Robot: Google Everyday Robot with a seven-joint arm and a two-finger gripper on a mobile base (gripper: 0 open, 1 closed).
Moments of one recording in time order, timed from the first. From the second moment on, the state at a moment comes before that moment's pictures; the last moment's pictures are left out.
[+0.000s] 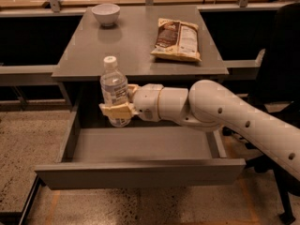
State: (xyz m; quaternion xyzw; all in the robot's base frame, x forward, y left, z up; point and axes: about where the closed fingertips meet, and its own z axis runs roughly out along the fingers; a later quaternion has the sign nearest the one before) arm 0.545 0.101 0.846 -0.44 0.63 0.37 0.52
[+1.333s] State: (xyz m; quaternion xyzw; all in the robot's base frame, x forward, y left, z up) arm 0.562 0.121 0.794 -0.53 0.57 0.37 0.51
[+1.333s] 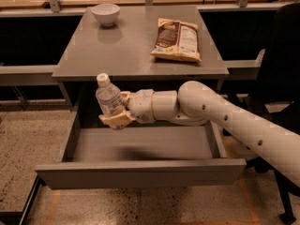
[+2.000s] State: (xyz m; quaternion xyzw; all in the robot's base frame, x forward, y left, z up) arm 0.568 0.118 0.770 -0.54 0.56 0.35 0.52
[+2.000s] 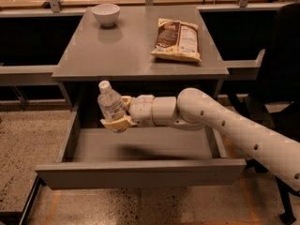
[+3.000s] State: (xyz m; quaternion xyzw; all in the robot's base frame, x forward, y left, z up) arm 0.566 0.138 0.720 -0.54 0.55 0.39 0.50
